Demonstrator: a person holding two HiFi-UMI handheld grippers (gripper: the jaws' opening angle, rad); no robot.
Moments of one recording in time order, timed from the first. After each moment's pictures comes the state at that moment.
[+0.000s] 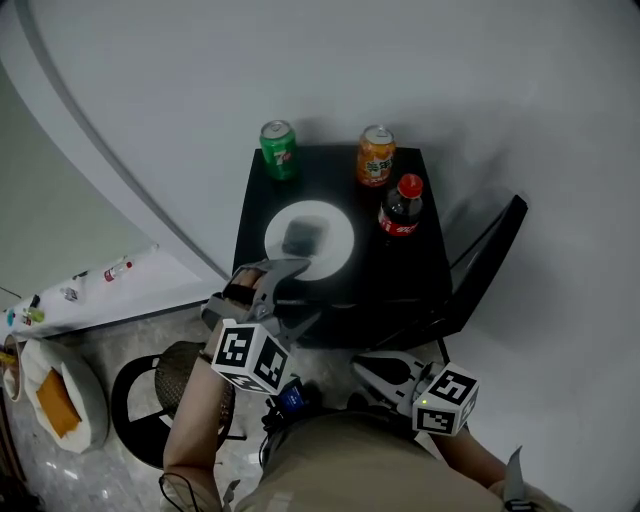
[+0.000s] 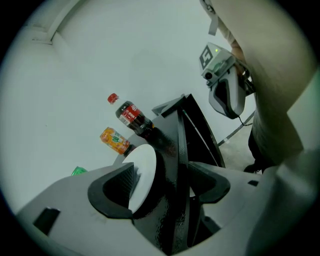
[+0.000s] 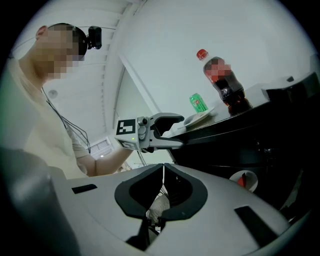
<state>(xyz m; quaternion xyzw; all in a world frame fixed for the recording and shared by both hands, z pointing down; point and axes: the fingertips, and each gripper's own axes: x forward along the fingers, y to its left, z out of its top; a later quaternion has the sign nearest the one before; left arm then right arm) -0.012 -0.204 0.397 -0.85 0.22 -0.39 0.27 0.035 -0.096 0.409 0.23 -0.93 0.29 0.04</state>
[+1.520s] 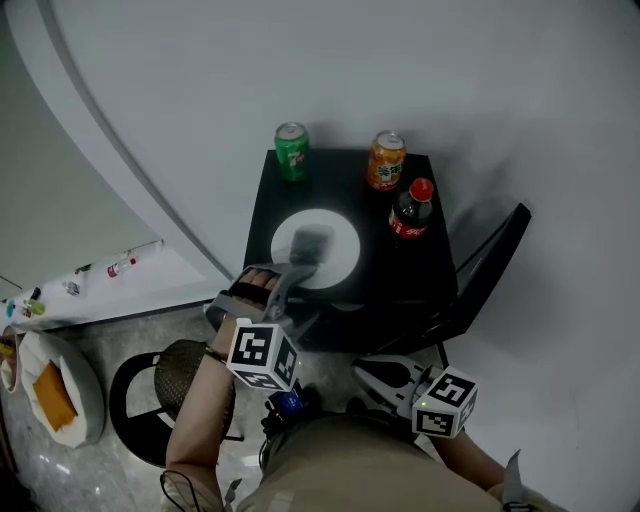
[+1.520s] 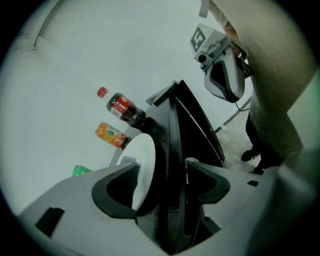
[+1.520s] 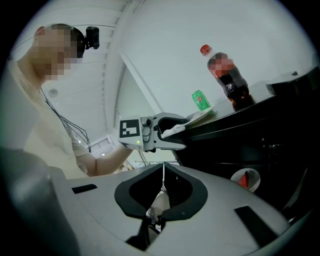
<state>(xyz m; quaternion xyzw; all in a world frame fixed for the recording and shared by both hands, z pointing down) -0.024 -0.203 0.417 -0.81 0.21 -0.45 0.30 0.026 -0.088 0.413 0.22 -0.93 0.29 0.05</state>
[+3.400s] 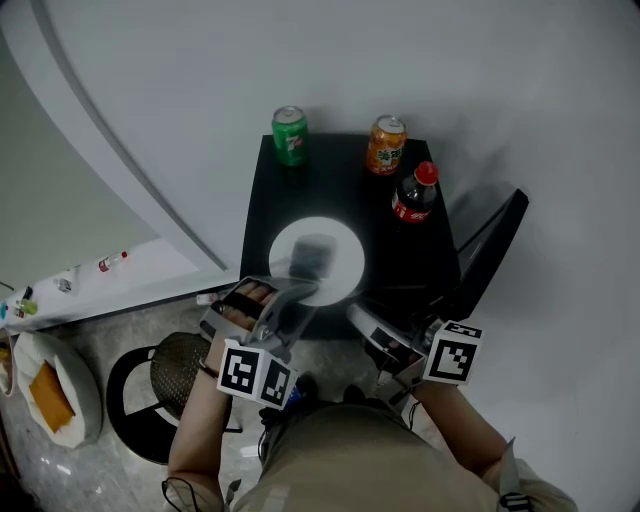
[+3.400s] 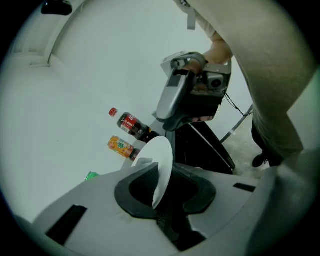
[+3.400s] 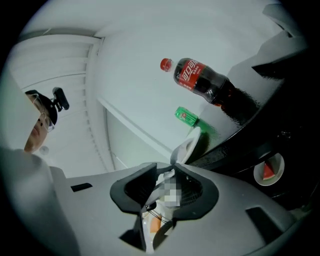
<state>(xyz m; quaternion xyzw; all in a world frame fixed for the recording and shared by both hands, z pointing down) -0.029 -0.170 0.395 -0.83 0.24 -0.37 0.34 0.016 -0.159 0.364 0.25 -0.85 0.45 -0.13</state>
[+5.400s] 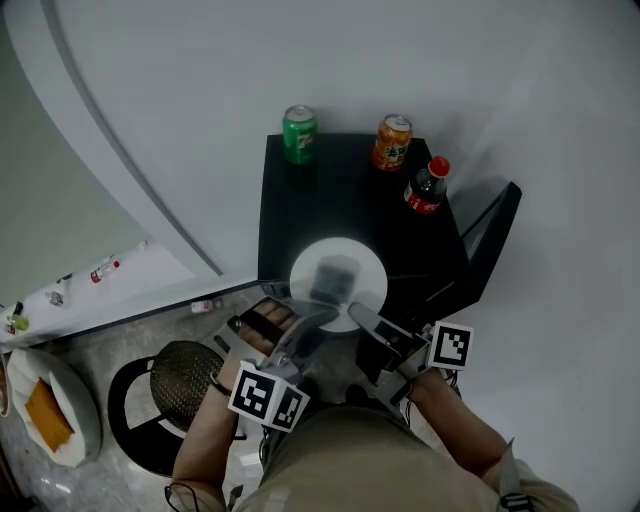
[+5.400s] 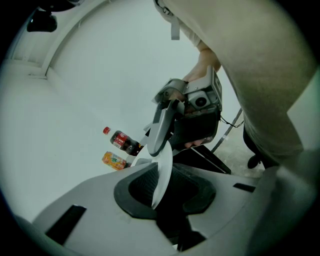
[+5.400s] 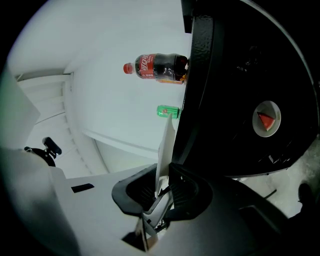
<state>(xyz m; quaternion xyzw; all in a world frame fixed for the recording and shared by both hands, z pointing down) -0.034 -0.116 0.394 -0.85 0.17 -0.32 0.39 -0.012 -0.147 0.394 0.25 -0.74 0.59 -0.22</state>
